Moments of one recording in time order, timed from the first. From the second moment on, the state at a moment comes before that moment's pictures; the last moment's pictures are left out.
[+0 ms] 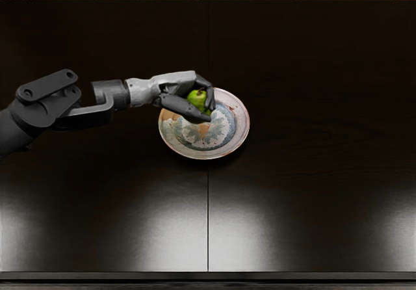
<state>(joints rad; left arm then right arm) -1.15 0.21 -0.03 -0.58 0.70 -0.60 -0.61 -0.05 0.00 -0.06 0.13 0.05 0.06 -0.08</state>
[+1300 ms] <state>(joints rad) -1.16 0.24 -0.03 -0.59 0.50 -0.61 -0.61 -0.05 0.00 -0.06 0.13 0.05 0.06 -0.08</state>
